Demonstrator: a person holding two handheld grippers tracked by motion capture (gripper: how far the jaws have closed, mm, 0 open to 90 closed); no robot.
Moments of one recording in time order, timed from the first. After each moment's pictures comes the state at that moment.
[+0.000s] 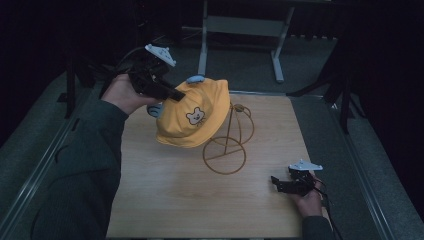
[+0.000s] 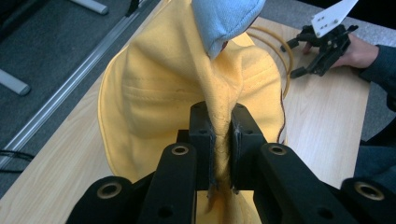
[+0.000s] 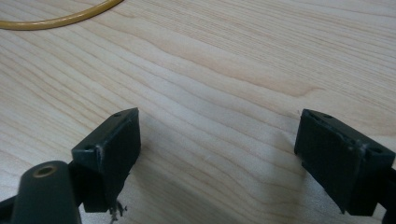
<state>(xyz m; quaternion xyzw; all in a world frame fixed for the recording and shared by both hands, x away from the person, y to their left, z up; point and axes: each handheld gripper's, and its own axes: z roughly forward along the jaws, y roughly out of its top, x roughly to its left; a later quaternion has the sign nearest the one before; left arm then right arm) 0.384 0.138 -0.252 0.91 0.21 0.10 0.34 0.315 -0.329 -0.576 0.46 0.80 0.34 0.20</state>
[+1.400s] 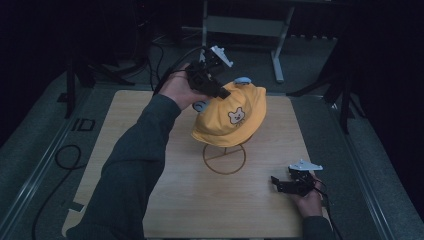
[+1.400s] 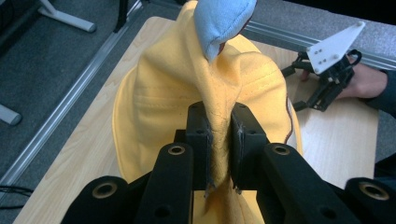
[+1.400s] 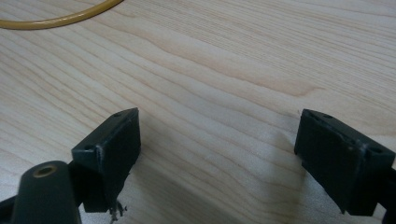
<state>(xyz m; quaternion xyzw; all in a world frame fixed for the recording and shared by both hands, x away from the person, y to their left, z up) 0.413 0.025 -0.259 0.92 0.18 0.11 0.33 0.315 -0.329 -0.576 0.46 0.80 0.34 0.20</state>
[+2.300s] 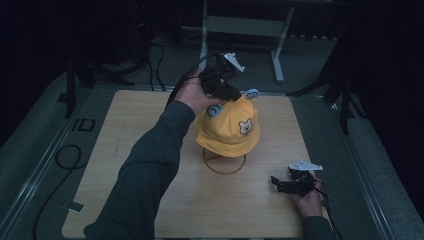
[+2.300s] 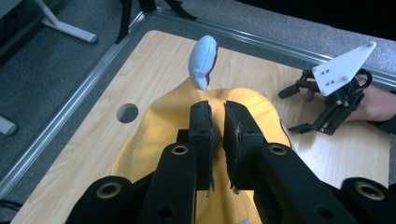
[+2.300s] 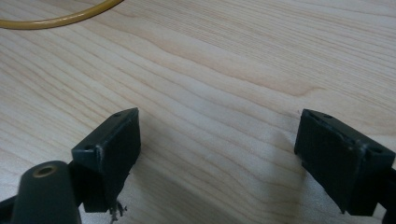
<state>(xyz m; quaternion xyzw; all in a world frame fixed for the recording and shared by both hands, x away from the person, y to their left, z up) 0.417 0.002 -0.276 0.91 0.19 0.12 0.36 0.315 -0.329 -0.576 0.46 0.80 0.34 0.20</state>
